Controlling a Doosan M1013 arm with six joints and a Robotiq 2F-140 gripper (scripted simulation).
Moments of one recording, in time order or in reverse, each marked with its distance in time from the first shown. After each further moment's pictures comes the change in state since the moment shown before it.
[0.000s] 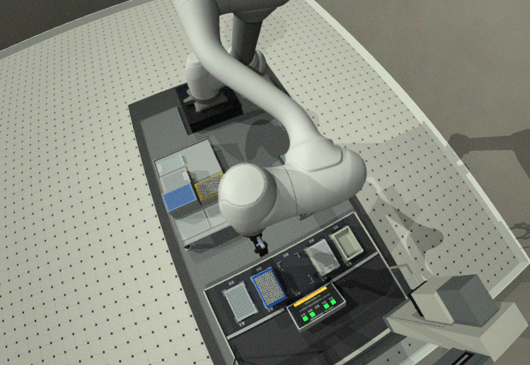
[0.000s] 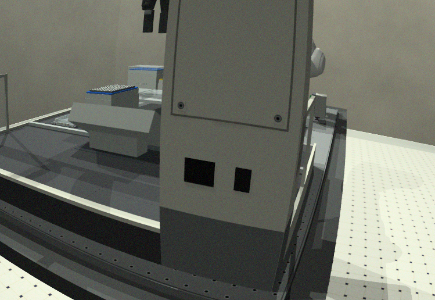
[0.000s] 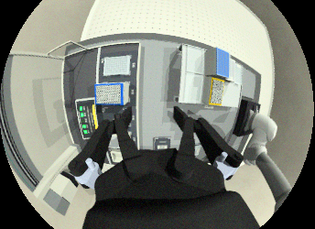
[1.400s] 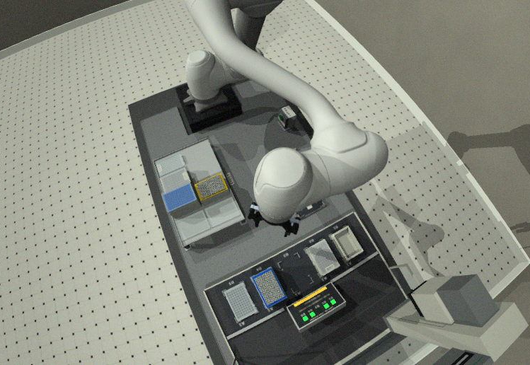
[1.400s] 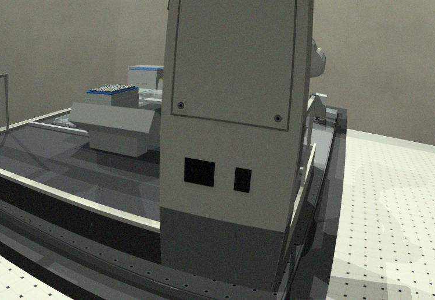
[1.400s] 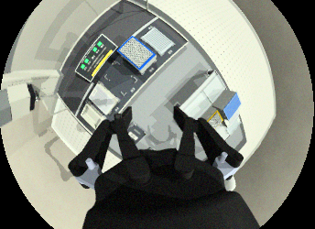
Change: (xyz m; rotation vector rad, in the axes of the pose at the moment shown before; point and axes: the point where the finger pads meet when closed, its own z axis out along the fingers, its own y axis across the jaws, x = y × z) arm -0.070 -0.005 0.000 0.000 0.000 -0.719
